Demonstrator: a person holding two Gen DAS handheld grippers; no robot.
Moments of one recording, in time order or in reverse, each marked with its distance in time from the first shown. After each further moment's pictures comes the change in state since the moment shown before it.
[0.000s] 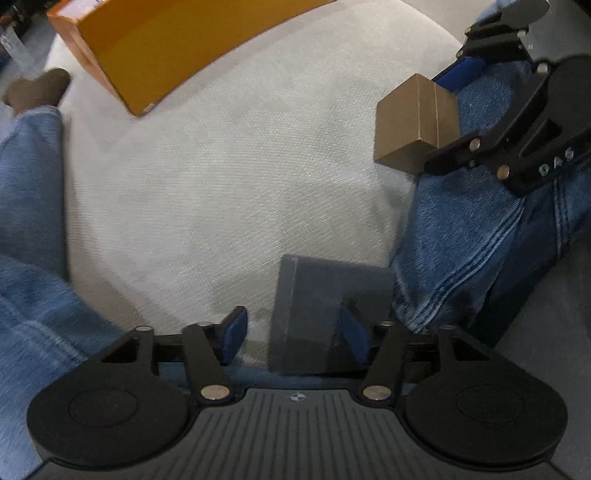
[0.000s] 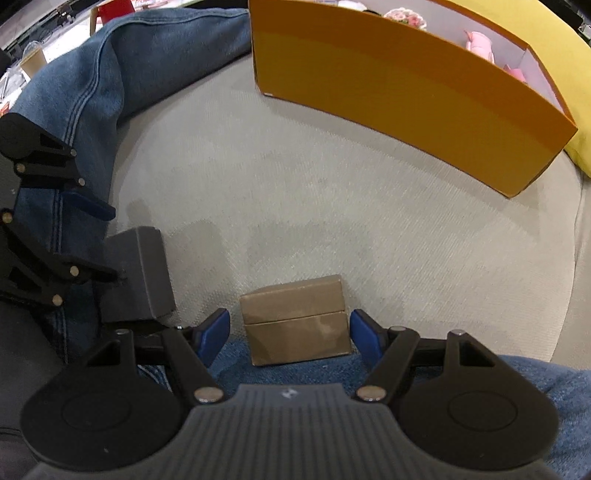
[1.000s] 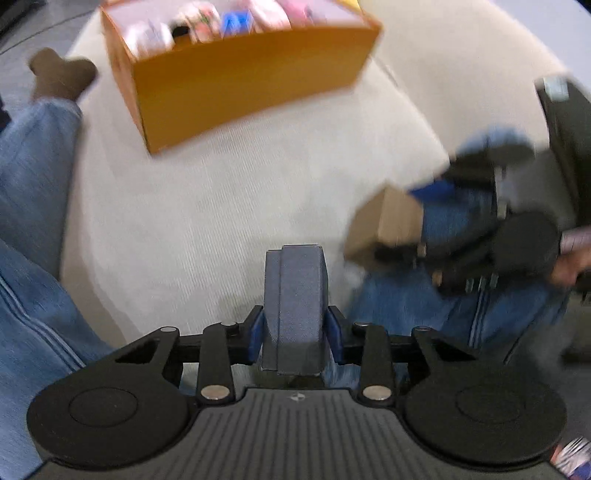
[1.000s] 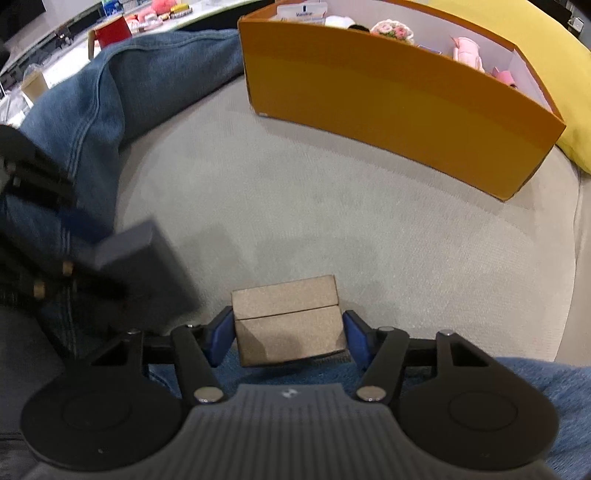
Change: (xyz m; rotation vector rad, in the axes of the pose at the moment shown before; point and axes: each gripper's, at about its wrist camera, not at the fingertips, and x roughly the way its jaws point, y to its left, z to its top) left arm -0.072 0.020 -0.001 -0.248 -0.188 -0.164; right arm -0.014 -0.009 0.001 0.037 -0.075 0.021
